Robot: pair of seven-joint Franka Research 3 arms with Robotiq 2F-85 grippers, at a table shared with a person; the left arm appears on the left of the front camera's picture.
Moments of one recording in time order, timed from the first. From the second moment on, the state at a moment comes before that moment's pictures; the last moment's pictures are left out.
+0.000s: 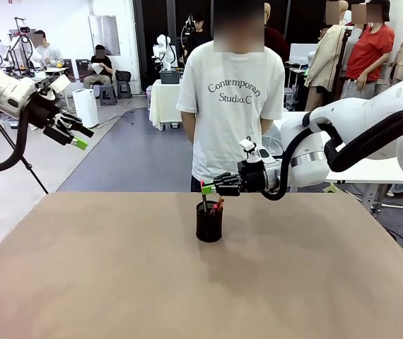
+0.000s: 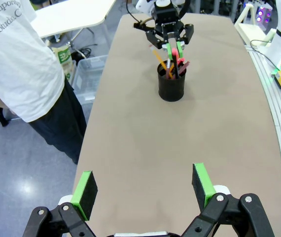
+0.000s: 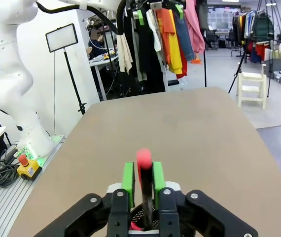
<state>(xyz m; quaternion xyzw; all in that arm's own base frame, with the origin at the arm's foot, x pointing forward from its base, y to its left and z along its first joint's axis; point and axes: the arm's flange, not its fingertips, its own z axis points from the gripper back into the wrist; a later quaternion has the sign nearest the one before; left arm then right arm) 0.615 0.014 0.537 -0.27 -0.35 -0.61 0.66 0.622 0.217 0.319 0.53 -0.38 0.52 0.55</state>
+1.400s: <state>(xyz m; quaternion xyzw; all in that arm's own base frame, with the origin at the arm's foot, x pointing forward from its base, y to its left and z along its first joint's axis) 0.615 0.014 0.537 -0.27 -0.35 -0.61 0.66 0.625 0.215 0.332 0.51 -0.39 0.53 0.55</state>
